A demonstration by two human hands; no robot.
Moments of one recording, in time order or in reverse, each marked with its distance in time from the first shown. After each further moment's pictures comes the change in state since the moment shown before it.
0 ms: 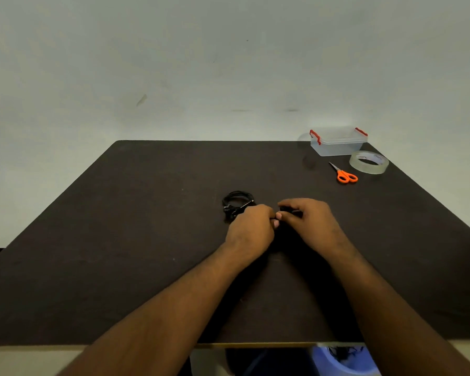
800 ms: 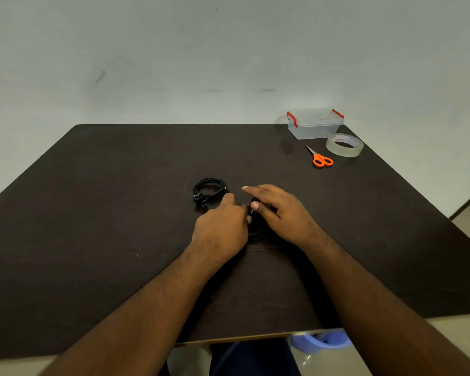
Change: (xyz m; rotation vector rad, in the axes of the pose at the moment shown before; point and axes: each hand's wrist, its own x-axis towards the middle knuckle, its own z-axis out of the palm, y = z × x) left_hand -0.008 -0.004 0.014 0.341 0.008 0.048; right_hand 0.003 0.036 0.013 0.049 -0.042 -0.345
